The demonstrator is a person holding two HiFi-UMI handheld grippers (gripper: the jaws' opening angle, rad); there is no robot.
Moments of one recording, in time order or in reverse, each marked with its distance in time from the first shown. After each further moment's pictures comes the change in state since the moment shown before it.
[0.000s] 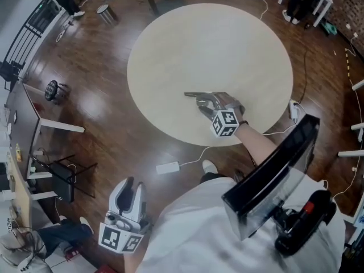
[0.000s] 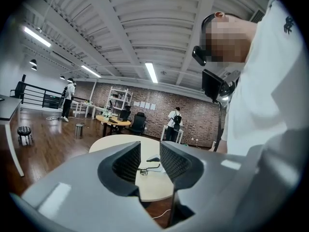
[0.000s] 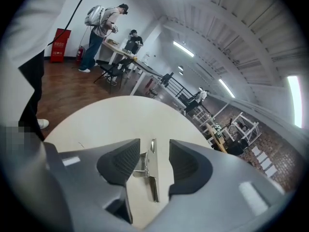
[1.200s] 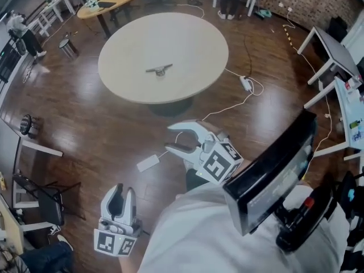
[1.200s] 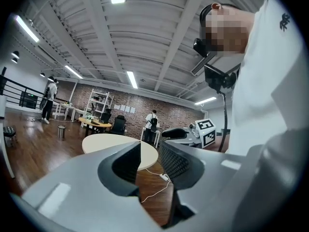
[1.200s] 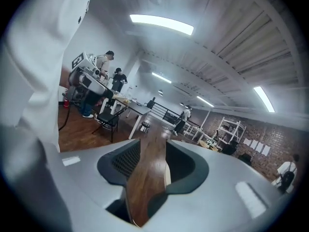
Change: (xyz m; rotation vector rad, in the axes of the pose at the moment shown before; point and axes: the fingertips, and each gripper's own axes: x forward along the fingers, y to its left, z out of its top) left arm -0.190 -0.038 -0.055 0.059 -0.052 -0.258; right arm -0.310 0.154 0.297 0.278 -0.297 -0.153
